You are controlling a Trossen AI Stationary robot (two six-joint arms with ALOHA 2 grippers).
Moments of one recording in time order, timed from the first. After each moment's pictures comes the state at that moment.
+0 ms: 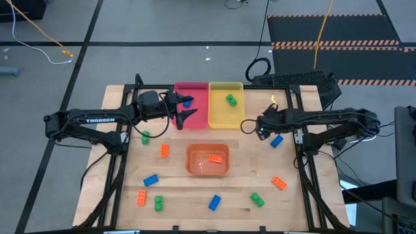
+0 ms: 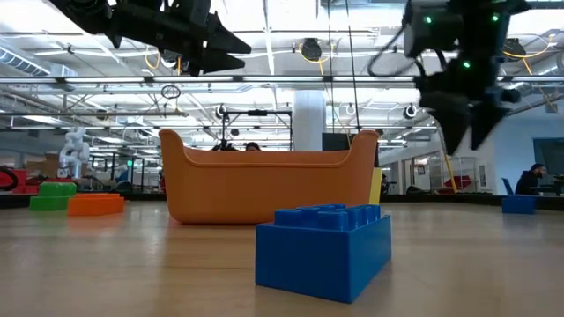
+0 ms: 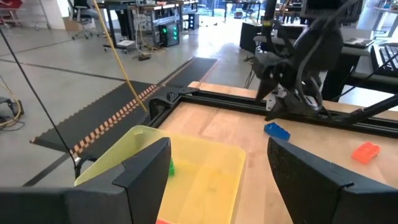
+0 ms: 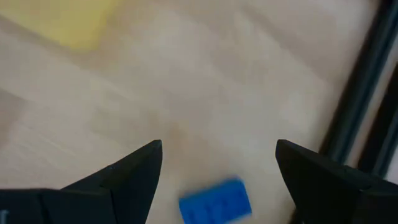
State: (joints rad) left arm 0.31 1.15 0.70 0.31 0.03 0.00; right arm -0.14 1.19 0.79 -1.14 0.39 0.94
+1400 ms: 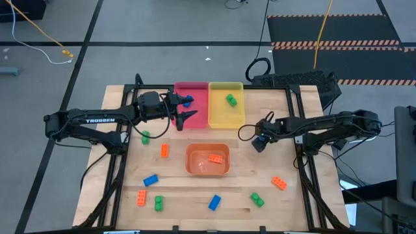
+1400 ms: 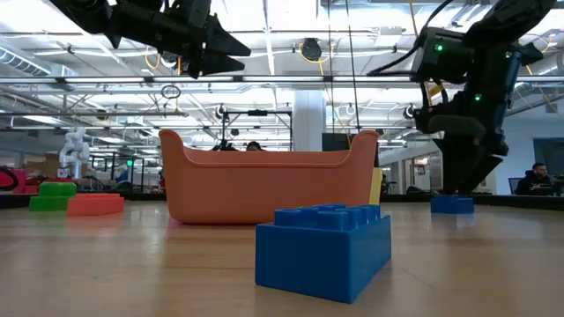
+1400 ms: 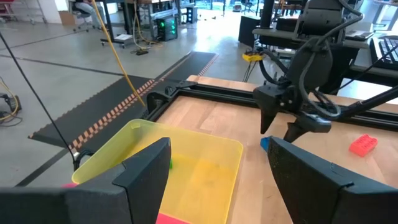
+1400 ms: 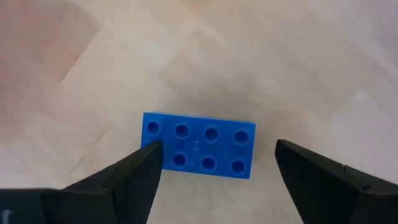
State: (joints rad) left arm 0.30 1.15 0.70 0.28 0.03 0.00; right arm -0.13 1.17 0.52 -0.62 0.13 0.69
